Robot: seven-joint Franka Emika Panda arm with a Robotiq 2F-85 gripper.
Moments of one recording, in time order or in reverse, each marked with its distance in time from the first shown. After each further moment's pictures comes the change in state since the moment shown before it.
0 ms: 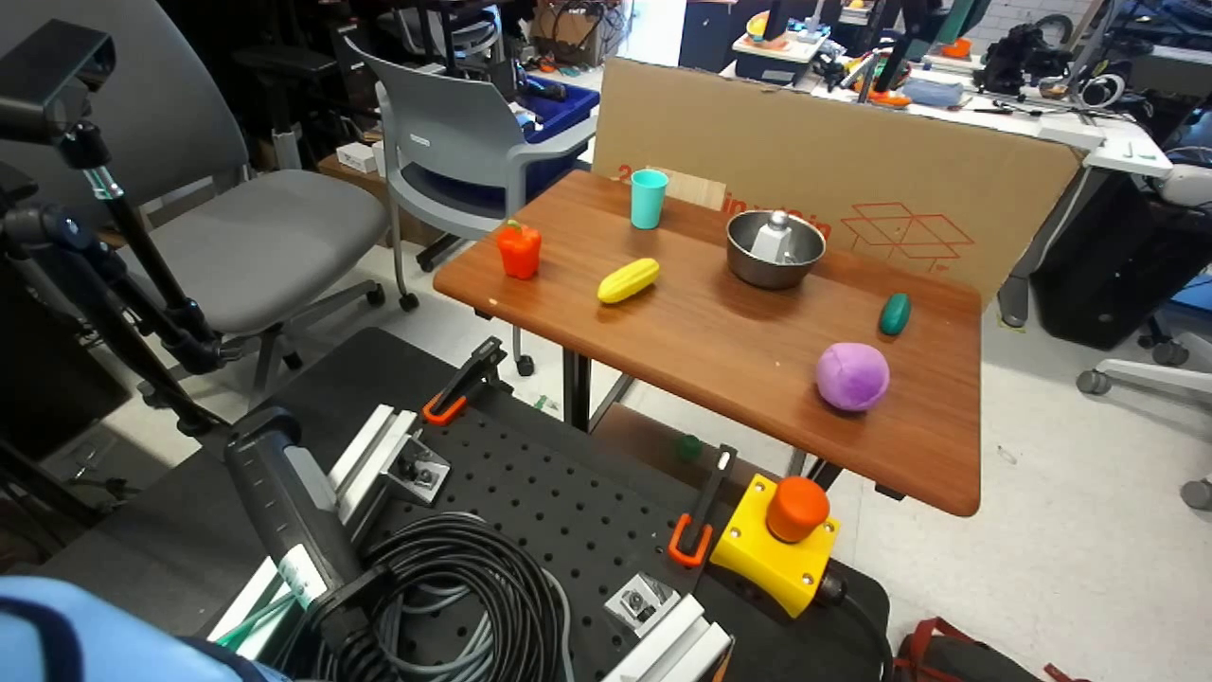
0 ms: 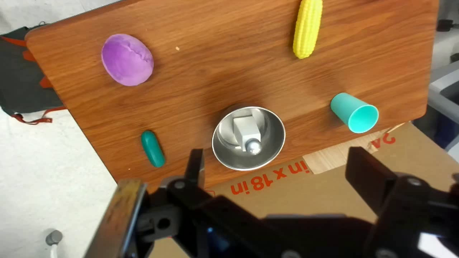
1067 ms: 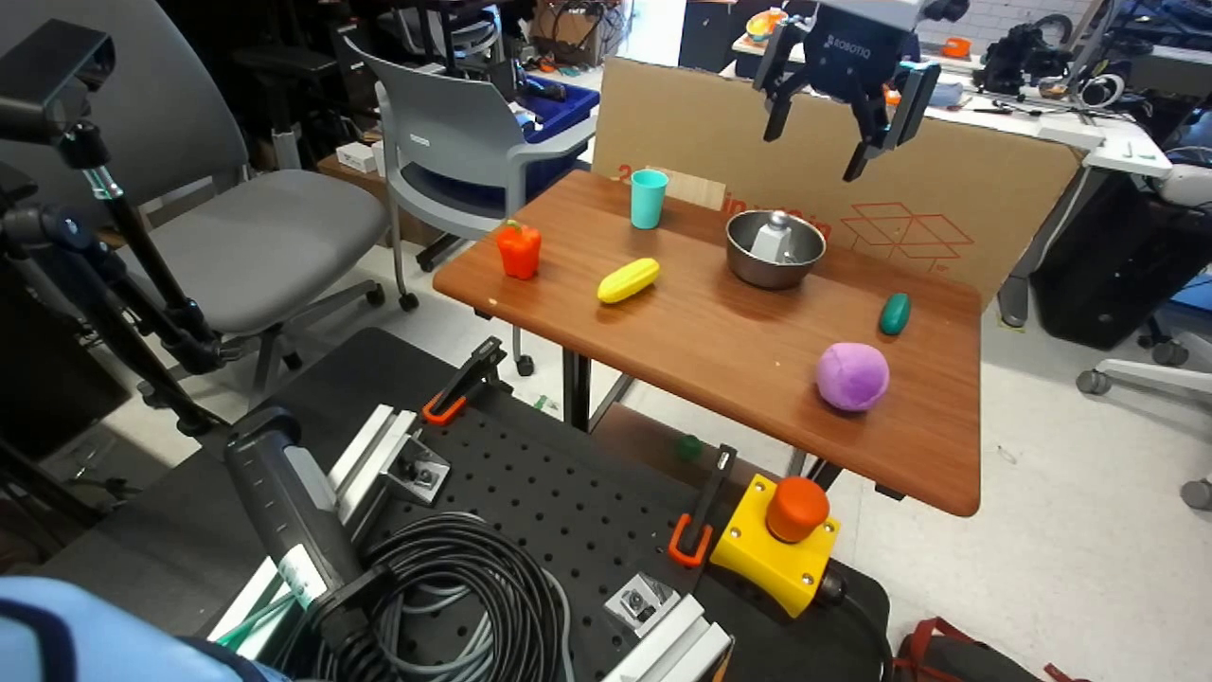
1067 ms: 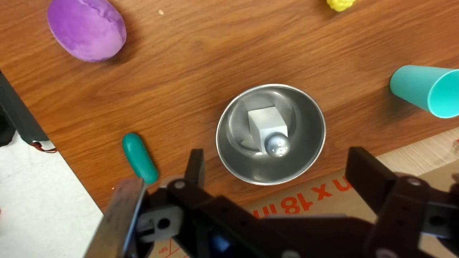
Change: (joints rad) arm -0.016 0.458 0.058 0.330 -0.038 0.000 0.152
